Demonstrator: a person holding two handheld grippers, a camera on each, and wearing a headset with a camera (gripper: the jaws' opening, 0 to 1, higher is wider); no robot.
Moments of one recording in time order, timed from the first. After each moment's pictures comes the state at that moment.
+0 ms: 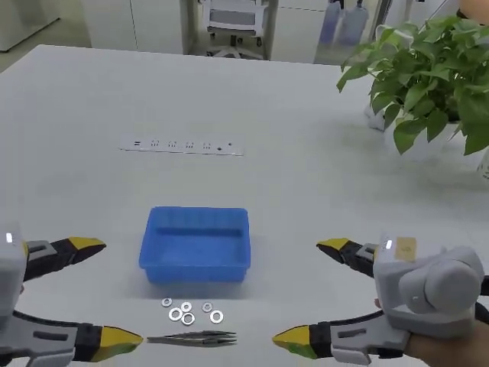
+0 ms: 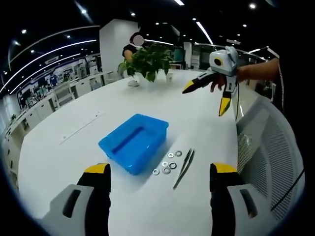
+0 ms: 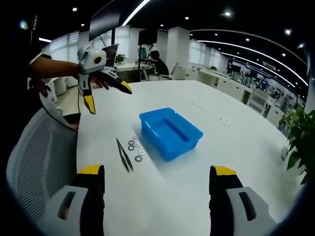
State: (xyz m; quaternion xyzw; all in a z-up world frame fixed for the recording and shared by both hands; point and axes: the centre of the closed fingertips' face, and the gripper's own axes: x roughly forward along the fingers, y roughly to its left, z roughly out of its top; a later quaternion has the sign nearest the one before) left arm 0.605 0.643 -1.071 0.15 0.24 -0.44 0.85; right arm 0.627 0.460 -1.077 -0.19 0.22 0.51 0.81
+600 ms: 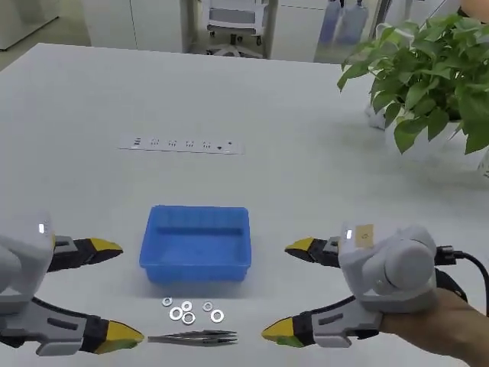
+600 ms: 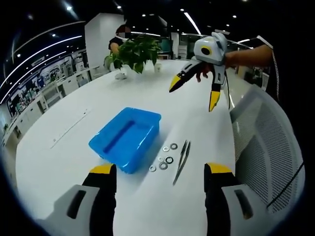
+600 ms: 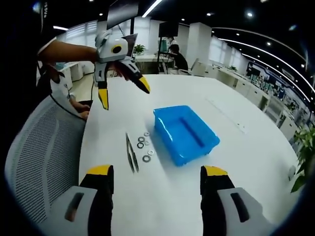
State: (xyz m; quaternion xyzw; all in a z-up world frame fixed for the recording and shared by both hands) left arm 0.606 0.635 -1.087 0.19 0.28 -0.49 0.81; right arm 0.625 0.488 -1.090 -0.24 0.23 0.58 0.74
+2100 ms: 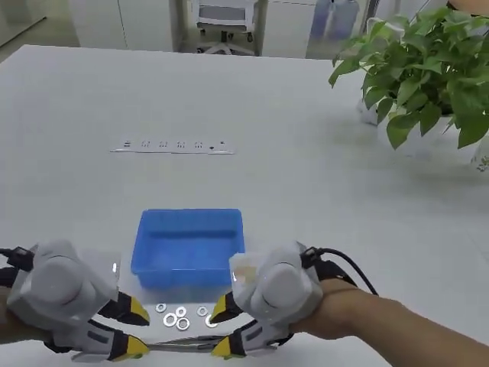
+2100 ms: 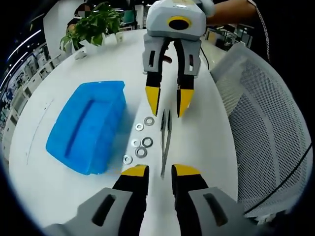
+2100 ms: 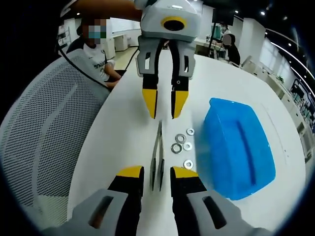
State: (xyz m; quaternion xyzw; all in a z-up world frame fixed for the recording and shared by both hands) left arm 0.590 0.613 -1.160 0.28 0.36 -0.58 0.68; right arm 0.588 0.555 -1.165 -0.34 0.26 0.70 0.58
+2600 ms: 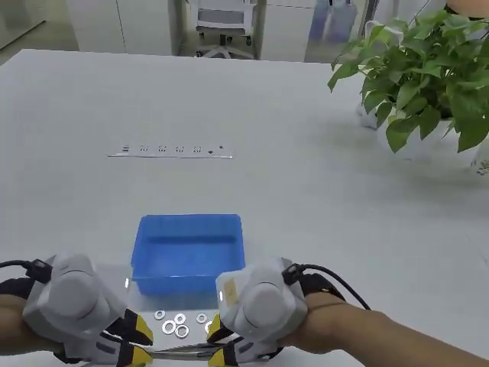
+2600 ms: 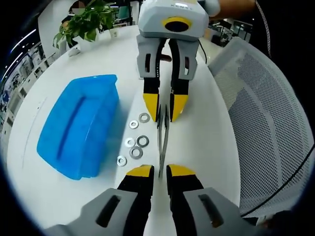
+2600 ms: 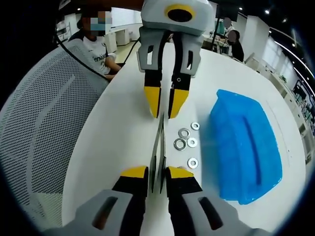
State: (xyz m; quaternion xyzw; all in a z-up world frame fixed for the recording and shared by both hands) left arm 0.587 0.609 -1.172 0.29 0.37 -0.59 0.66; right arm 0.587 0.555 -1.186 -0.35 0.27 0.69 0.57
